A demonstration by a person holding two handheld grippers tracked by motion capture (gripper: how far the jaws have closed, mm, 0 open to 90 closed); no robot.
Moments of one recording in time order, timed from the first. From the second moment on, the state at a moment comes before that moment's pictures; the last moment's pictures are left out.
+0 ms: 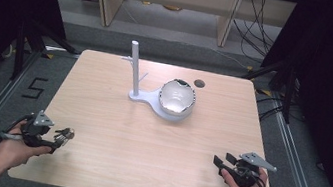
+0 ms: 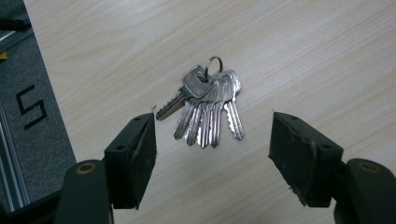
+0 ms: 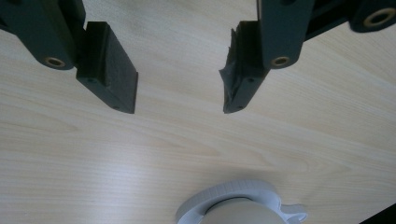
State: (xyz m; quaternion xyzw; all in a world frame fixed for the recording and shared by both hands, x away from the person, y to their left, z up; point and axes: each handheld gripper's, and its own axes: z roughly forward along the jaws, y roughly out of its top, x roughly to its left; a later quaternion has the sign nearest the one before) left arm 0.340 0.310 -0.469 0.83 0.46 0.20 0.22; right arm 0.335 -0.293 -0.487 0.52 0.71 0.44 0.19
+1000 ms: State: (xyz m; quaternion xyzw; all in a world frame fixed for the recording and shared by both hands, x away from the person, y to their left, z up) left arm 0.411 0.295 -0.478 0.87 0.46 0.10 0.13; right arm 0.334 -0.292 -0.486 0.52 0.71 0.44 0.18
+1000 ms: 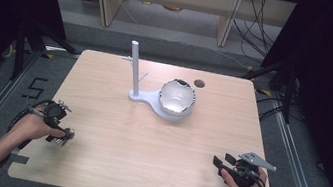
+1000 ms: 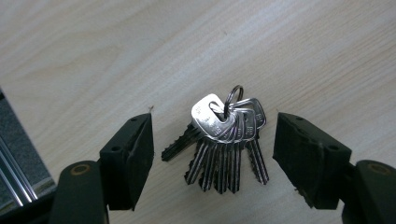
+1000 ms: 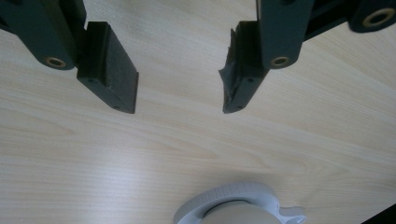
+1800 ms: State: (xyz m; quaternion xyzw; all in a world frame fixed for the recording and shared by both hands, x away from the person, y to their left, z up) left arm 0.422 0.287 -0.489 0.86 0.50 0.04 0.10; right arm 0.333 -0.290 -0.486 0.53 0.70 0.44 0.16
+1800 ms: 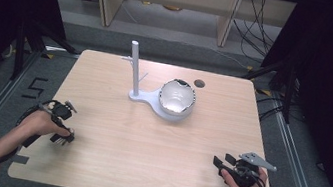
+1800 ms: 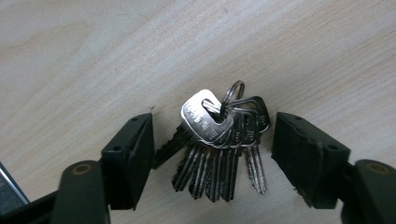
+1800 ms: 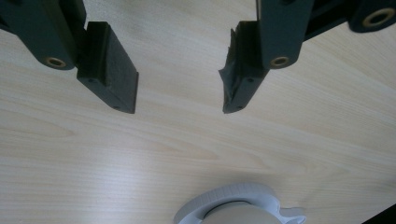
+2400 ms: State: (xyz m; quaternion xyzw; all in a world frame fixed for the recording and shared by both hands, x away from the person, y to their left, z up) left arm 0.409 0.293 -0.483 0.86 0.49 0.05 0.10; right arm 0.334 -0.292 -0.486 0.52 0.72 0.43 0.18
